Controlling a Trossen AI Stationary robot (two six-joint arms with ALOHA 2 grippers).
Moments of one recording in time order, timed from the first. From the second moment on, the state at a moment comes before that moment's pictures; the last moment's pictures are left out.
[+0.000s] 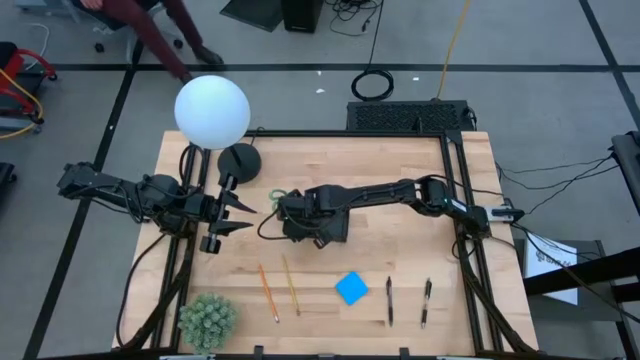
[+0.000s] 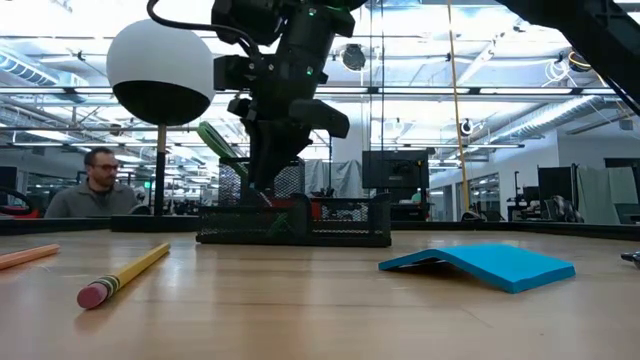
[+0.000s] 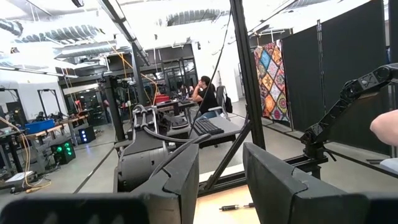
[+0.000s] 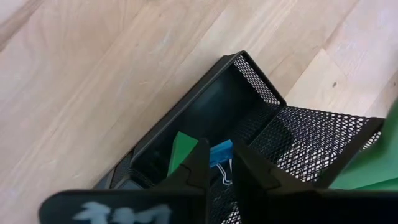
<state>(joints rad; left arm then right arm) -0.25 0.67 0.56 0.34 0.00 0.18 0.02 2.31 2.05 -0.94 0.07 -0.69</state>
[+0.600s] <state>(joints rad) -0.25 0.67 0.56 0.34 0.00 0.18 0.02 2.31 2.05 -0.95 0.08 -0.67</state>
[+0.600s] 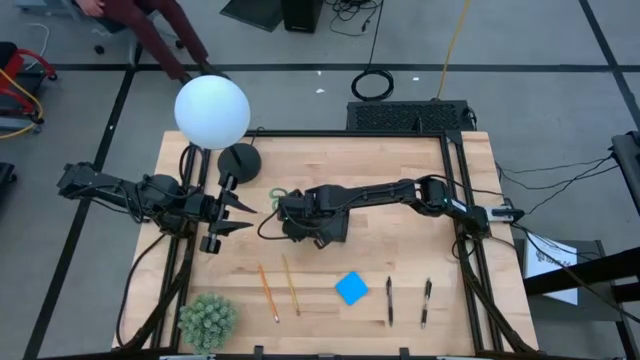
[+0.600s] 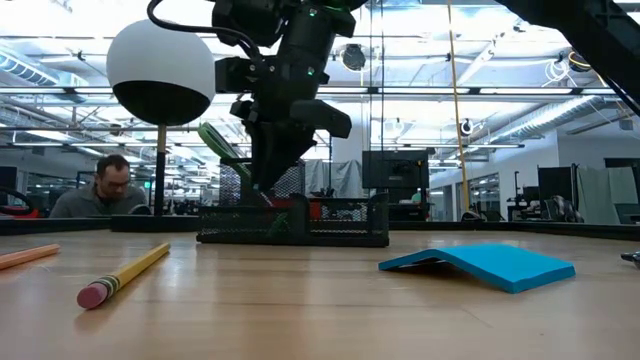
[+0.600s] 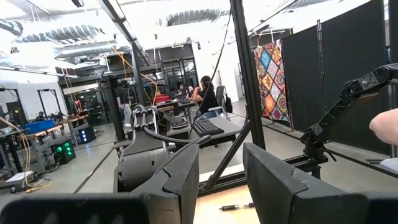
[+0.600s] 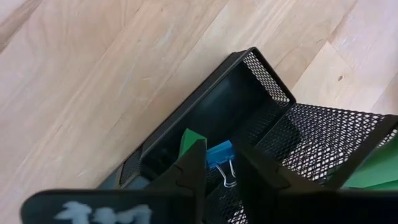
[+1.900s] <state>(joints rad) -0.26 0.67 0.56 0.33 0.00 0.18 0.11 2.31 2.05 -0.97 0.18 -0.65</state>
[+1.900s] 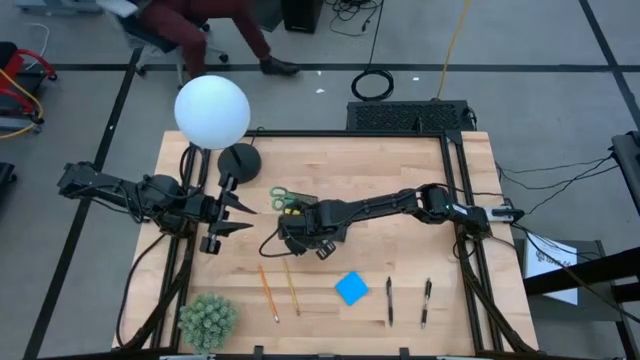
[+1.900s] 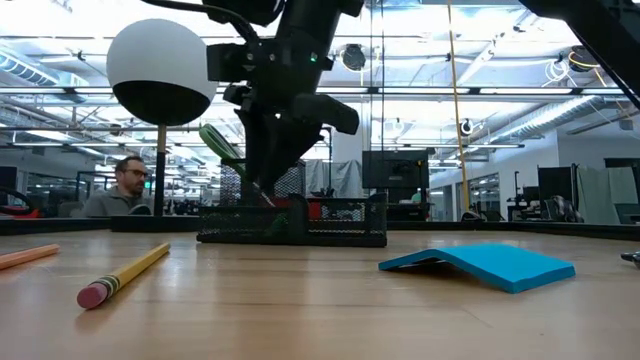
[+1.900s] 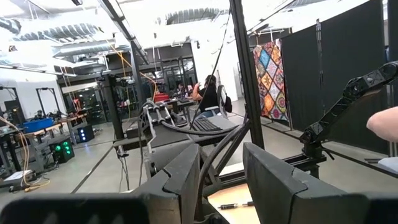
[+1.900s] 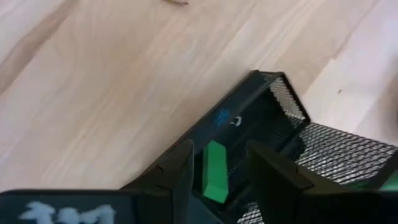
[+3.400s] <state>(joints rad) -0.35 0.66 0.56 0.31 -0.04 0.26 0.33 2.12 2.05 -1.44 0.02 -0.15</state>
